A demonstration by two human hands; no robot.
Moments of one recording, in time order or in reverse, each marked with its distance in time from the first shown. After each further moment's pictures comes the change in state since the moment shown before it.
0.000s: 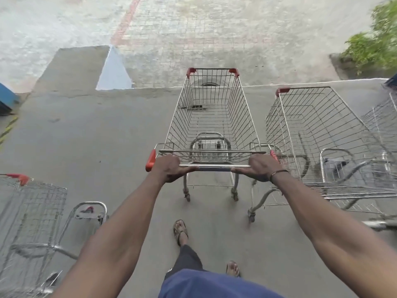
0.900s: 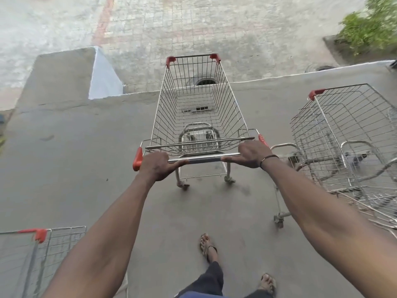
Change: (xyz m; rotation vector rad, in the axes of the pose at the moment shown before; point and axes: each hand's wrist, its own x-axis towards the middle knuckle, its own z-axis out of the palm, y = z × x) left_hand 0.122 -0.234 -0.040 0.001 0.089 0.008; right_hand 0.204 -0.155 -0.070 0.019 0.042 0.062
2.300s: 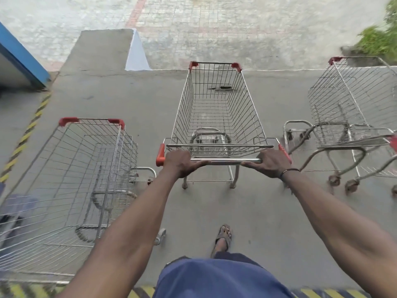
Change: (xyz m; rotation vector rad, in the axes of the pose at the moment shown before) left_hand -0.425 -0.056 0.099 -0.022 -0.002 -0.011; right_hand -0.350 -0.225 0.140 -0.047 0.073 0.008
